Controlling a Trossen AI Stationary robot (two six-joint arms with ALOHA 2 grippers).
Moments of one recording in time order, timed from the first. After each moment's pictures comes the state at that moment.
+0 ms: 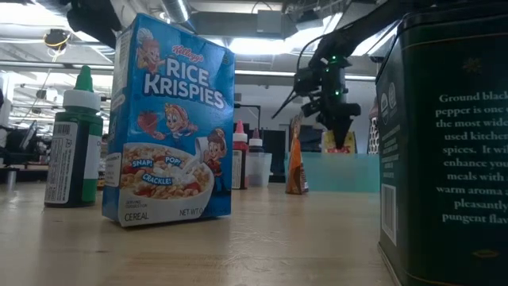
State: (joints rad) left arm -0.17 0.81 1.02 -1.11 -0.42 -0.61; right arm -0.74 2.02 1.72 -1.24 0.13 -0.74
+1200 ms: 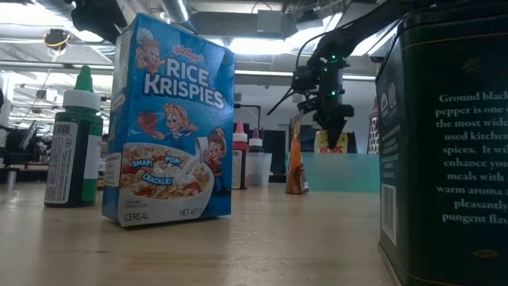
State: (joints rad) left arm -0.15 0.81 1.02 -1.07 -0.40 -0.58; right arm -0.73 2.02 1.72 -1.18 0.10 -0.71
